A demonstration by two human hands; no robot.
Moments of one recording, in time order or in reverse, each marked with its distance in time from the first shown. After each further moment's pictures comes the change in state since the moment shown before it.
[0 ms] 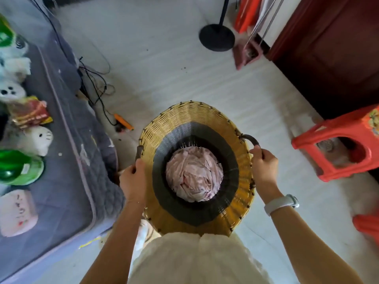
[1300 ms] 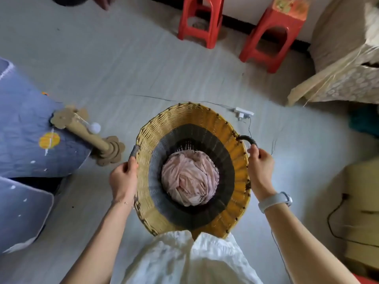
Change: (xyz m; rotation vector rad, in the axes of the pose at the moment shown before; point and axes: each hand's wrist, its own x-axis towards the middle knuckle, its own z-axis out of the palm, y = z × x) left_hand -0.423 -0.462 -0.356 0.356 -0.571 0.411; right_hand -0.762 0.446 -0.232 0.186 0.627 0.369
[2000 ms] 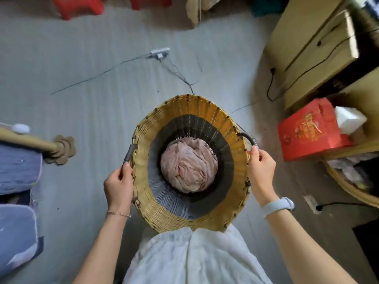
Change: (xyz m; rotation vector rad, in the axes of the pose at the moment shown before) left_hand -0.341 -0.208 -0.035 0.199 -0.389 0.322; right_hand -0.335 0.314 -0.279 0.184 0.396 0.321
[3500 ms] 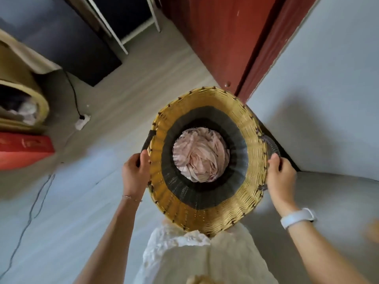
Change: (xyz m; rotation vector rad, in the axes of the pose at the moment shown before) left_hand -0.694 -0.333 -0.002 0.802 -1.576 1.289; right_hand -0.790 0.521 -0.292 0.477 1.443 1.094
